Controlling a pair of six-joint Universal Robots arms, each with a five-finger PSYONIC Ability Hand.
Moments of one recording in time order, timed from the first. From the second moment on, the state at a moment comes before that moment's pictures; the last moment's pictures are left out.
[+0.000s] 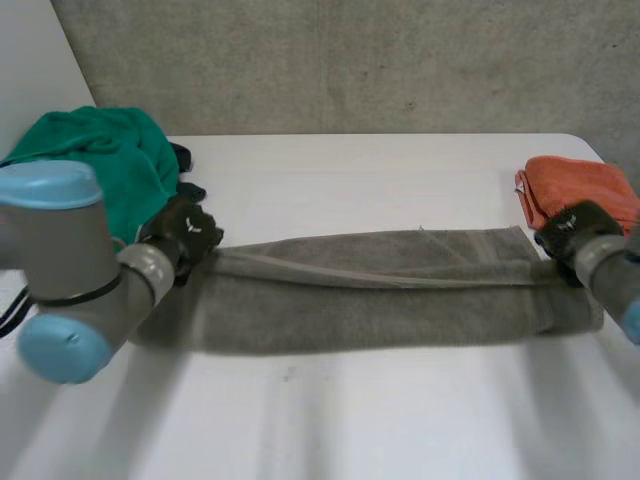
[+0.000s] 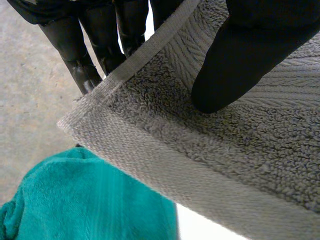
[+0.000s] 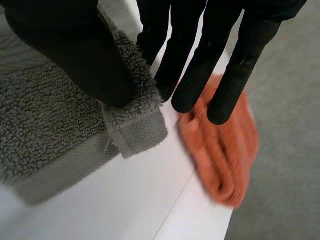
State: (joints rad) left arm 4.35 -2.09 -1.43 3.17 -1.52 4.09; right arm 1.72 -1.04 1.39 0.05 1.59 2.24; left_hand 1.16 1.20 1.19 1.20 1.00; right_hand 1.11 1.17 1.19 1.20 0.99
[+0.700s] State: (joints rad) left arm 4.28 -2.16 -1.07 3.17 -1.65 3.85; right arm 1.76 -1.08 1.12 -0.07 1.54 2.54; left_hand 0.20 0.21 0.21 0.20 0.05; right_hand 0.23 0.21 0.21 0.21 0.05
